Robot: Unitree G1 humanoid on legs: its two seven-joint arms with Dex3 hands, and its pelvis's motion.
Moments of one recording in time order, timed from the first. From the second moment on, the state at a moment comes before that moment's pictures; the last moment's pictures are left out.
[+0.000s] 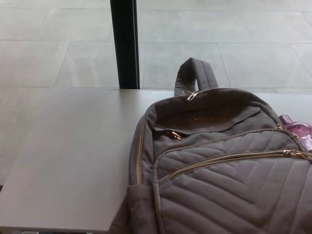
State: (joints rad) left_arm 0.28 0.56 0.37 1.19 -0.07 -0.23 -0.15; right_arm 0.51 -0.53 -0.52 0.73 0.11 -0.07 0.21
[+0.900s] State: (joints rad) left_arm 0.24 0.57 0.38 1.22 -0.10 -0.26 -0.21; right_arm 0.38 -0.62 -0.61 -0.15 0.32 0.08 0.35
